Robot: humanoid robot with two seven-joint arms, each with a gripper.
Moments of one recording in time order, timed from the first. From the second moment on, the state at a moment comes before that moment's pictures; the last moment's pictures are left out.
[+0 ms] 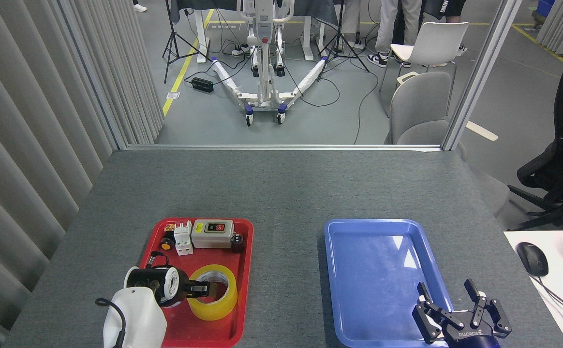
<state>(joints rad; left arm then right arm) -0.40 -0.05 0.07 -1.27 -1.52 -0.09 -1.20 0.20 -0.19 -0.05 -1.66 1.32 -0.09 -0.05</state>
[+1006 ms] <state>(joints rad) -0.40 -0.02 0.07 -1.24 -1.59 -0.11 -1.17 0.18 -0.20 -0.07 -1.65 1.32 -0.09 -0.05</state>
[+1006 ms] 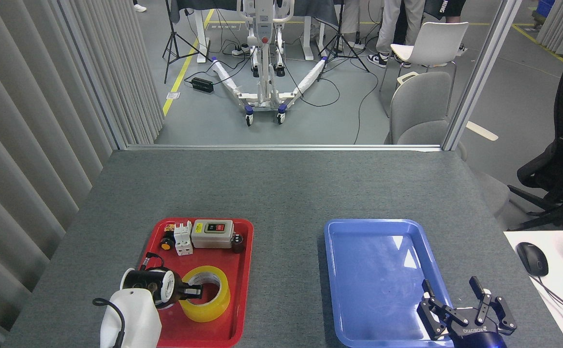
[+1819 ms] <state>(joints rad) -0.38 -0.02 0.20 -1.32 -0.96 -0.05 -1.17 0.16 -0.24 -0.13 -1.65 1.32 -0.10 -0.05</state>
